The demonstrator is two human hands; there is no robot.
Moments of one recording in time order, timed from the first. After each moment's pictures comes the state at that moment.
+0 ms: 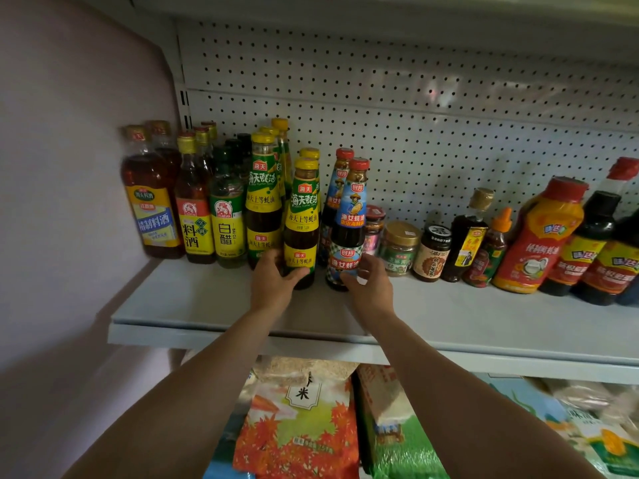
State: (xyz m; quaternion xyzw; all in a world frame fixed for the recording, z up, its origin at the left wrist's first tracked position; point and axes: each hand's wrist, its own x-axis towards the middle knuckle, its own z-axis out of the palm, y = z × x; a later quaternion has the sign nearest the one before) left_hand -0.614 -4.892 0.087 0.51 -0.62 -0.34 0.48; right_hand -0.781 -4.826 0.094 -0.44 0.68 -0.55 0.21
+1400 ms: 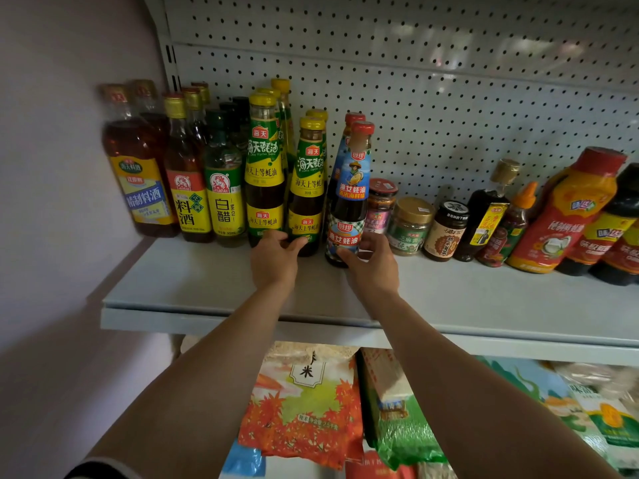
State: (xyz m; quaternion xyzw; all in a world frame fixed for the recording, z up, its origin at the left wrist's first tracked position) left_hand -0.625 -4.913 0.082 0.60 -0.58 -0.29 0.47; right_hand -0.774 -4.844 0.084 -0.42 0.73 -0.52 0.16
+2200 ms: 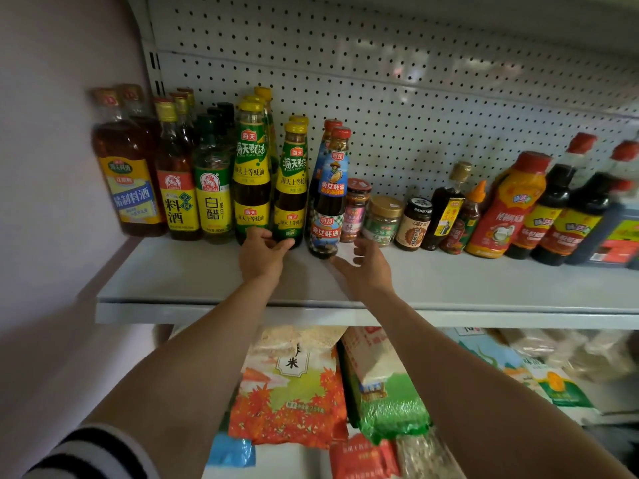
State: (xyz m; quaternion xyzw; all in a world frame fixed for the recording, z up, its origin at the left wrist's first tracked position) left_hand -0.610 -4.892 0.087 0.57 -0.59 -0.34 0.46; right_hand -0.771 -4.793 0.100 -0.44 0.76 -0.45 0.16
